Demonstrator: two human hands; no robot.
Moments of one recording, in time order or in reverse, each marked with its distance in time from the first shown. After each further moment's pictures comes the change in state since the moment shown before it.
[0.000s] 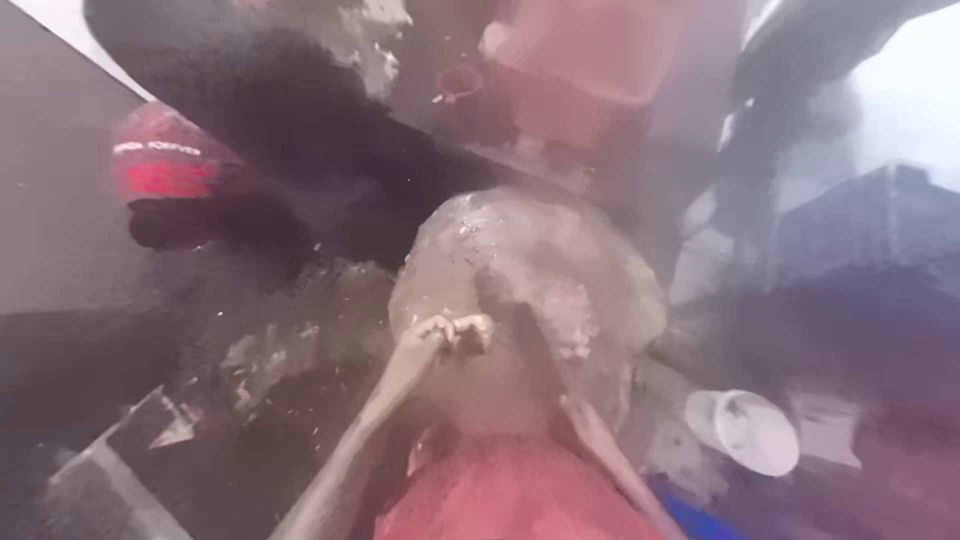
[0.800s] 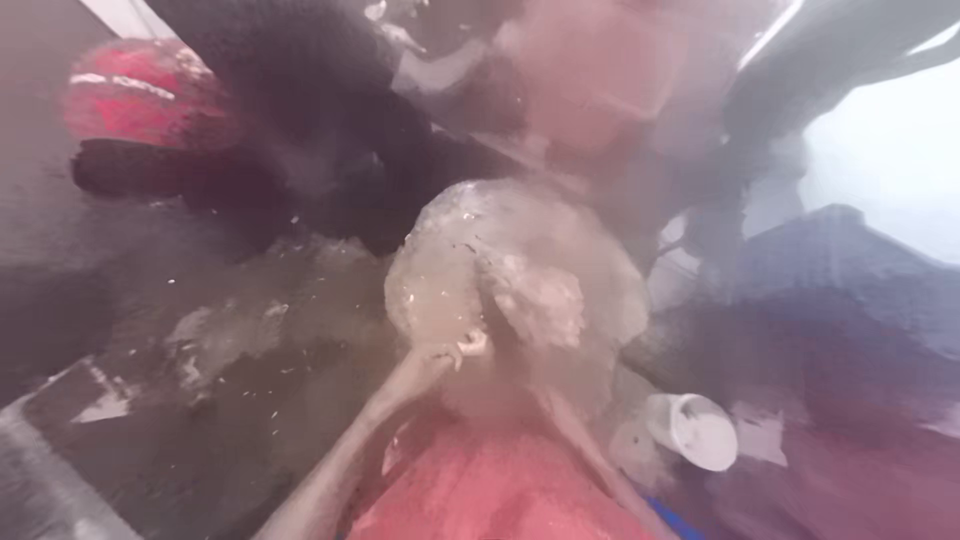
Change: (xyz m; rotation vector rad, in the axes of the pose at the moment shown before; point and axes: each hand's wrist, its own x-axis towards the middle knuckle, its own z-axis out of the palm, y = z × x) left_hand -0.047 -0.076 -0.025 0.326 -0.240 0.103; right_hand -0.002 -0.026 0.030 -0.329 -0.071 -0.034
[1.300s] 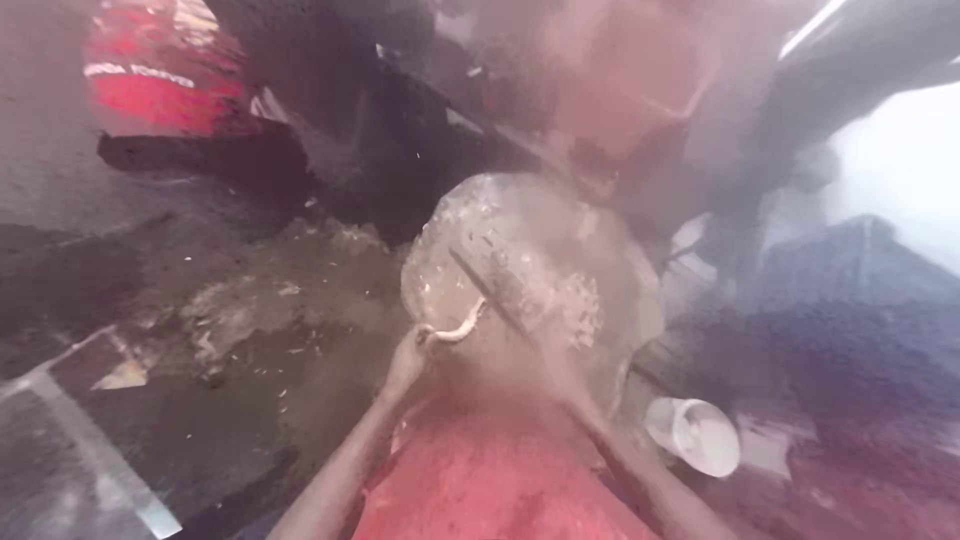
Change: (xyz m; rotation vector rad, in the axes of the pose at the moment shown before) left_hand -0.024 -0.107 0.003 0.034 0.379 -0.594; right_hand 0.000 -0.120 -0.044 -0.247 0.020 -0.217
